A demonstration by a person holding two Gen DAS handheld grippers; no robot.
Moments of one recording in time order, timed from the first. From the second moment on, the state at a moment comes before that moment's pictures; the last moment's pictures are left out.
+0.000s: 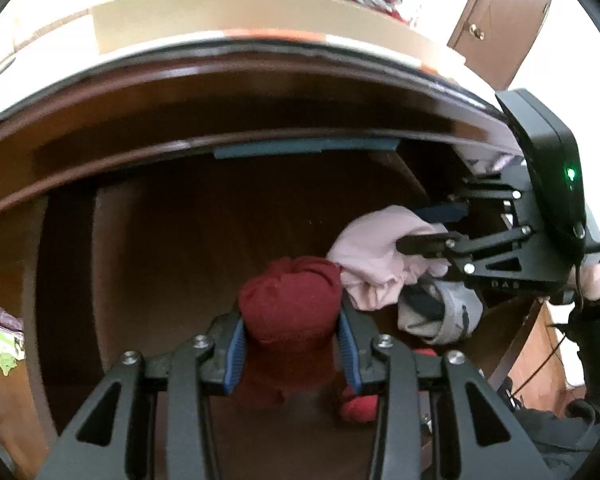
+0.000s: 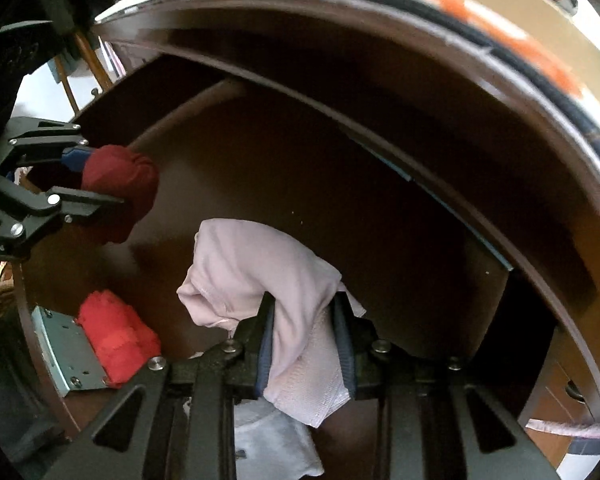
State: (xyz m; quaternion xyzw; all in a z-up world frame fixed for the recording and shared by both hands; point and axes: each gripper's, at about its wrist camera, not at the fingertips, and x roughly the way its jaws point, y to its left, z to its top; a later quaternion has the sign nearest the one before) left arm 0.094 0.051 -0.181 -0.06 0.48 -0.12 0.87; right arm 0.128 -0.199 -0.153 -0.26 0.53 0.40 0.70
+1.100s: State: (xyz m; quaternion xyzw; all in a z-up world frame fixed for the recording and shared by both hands) left arm 0.060 0.043 -0.149 -0.02 0.35 -0.06 0.93; right arm 0.126 -0.295 -0.093 -0.13 0.41 0.44 0.79
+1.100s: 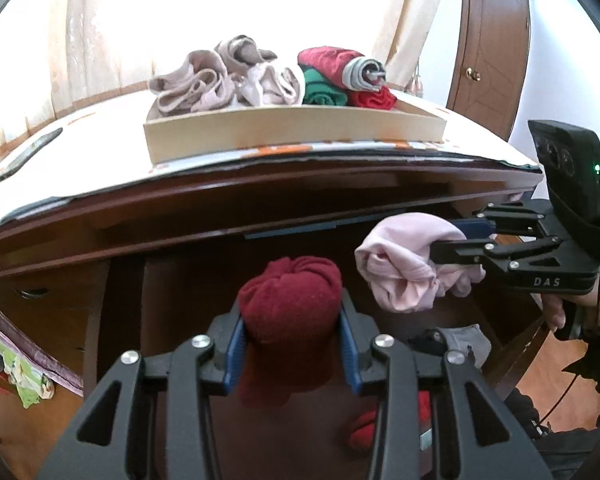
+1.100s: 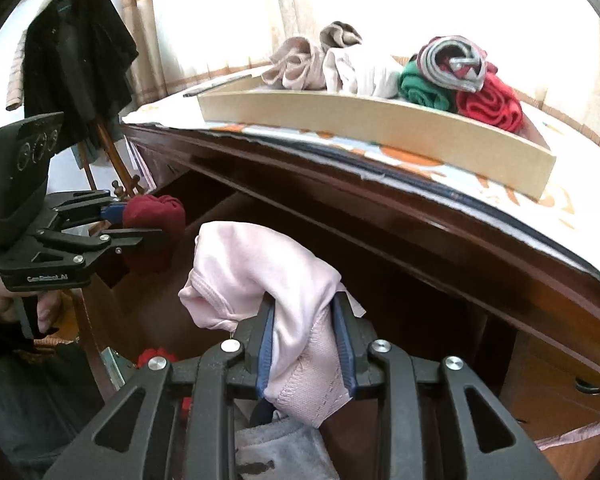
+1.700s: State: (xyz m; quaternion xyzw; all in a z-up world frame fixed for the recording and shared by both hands) left arm 0.052 0.039 -0.136 0.00 0.31 -0.05 0.95; right arm 0.111 -0.294 -0.079 -0.11 0.37 0.45 0.81
